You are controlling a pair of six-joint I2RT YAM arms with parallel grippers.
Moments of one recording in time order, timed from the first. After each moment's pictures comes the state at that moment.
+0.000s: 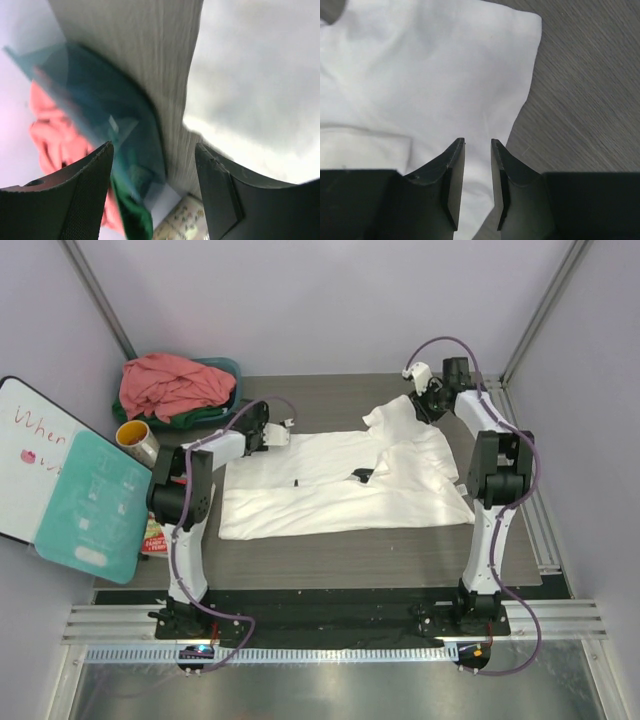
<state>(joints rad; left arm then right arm) -0.26 2.10 1.40 -0.11 -0.33 1.40 0.00 2.27 1.88 -0.48 -0.34 -0.68</state>
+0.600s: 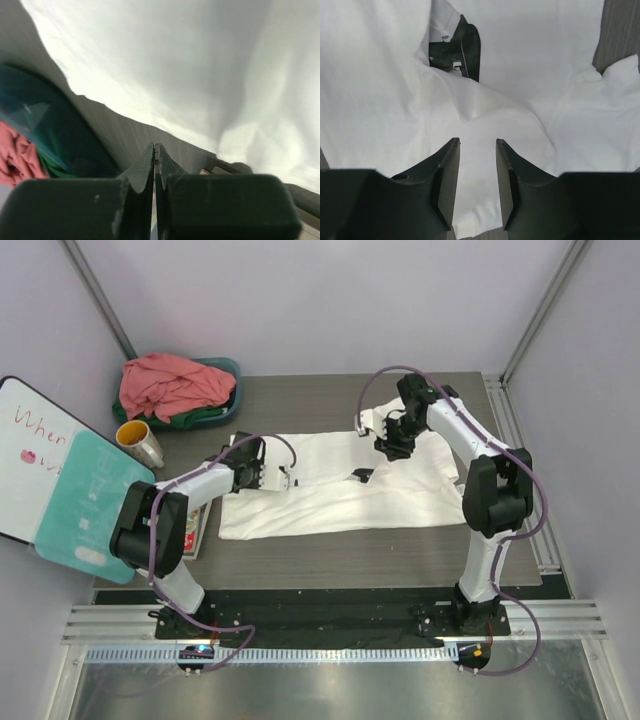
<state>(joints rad) -0.34 1.67 0.97 -0.31 -0.22 1.38 0.25 1.94 1.68 -0.99 -0.42 -1.26</state>
